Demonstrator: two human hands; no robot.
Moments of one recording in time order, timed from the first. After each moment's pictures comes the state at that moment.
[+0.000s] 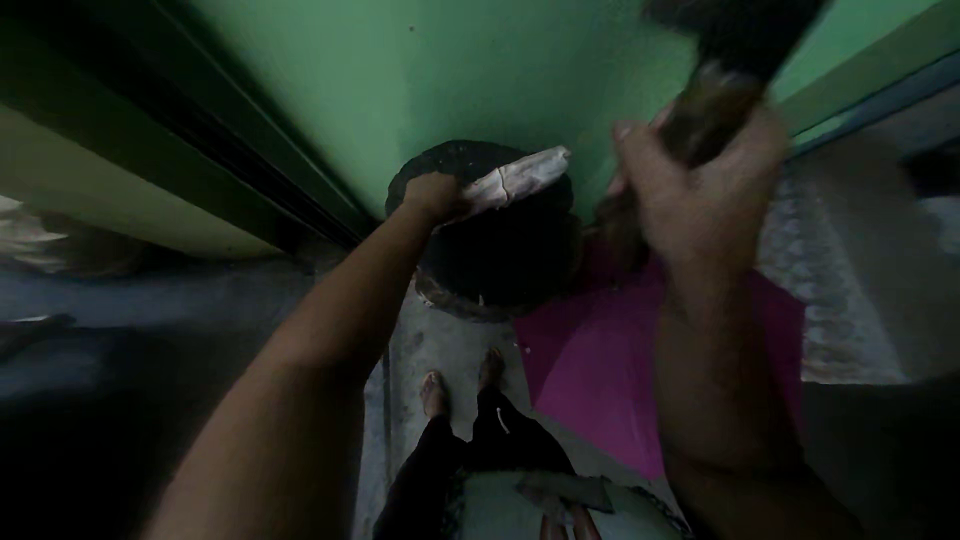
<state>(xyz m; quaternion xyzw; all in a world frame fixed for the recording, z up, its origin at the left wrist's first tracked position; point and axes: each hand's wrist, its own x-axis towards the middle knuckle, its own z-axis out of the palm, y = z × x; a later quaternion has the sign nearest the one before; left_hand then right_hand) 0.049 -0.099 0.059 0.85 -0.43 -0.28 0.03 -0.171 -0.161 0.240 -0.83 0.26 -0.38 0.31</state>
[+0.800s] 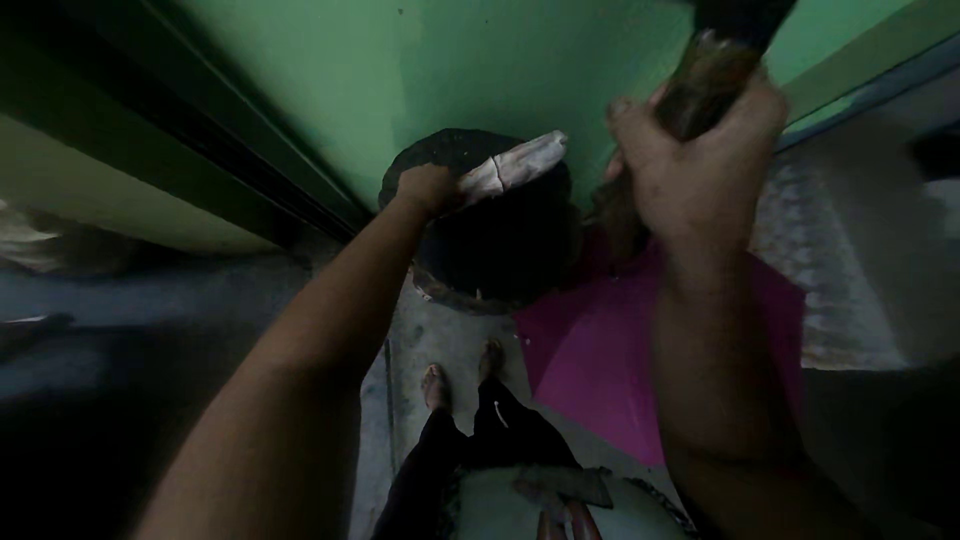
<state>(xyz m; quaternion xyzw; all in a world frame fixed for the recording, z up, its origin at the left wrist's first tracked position) 0.042 -0.101 0.069 0.86 -0.42 -0.29 0.03 -0.165 -0.172 0.235 -0.82 0.30 -0.37 0.31</state>
